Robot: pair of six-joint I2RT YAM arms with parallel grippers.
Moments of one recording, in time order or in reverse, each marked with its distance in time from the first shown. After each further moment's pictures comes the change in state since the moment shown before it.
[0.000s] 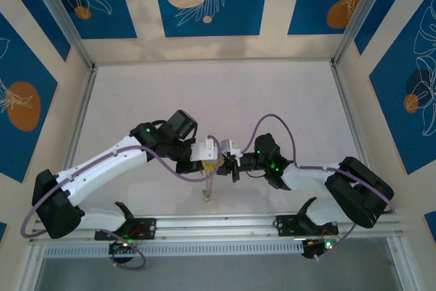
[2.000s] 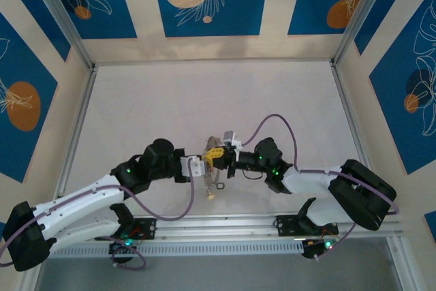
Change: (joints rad) left arm -0.060 -0.386 -0.552 0.729 -0.193 0.054; right arm 0.062 -0.031 -0.021 0.113 0.286 0.239
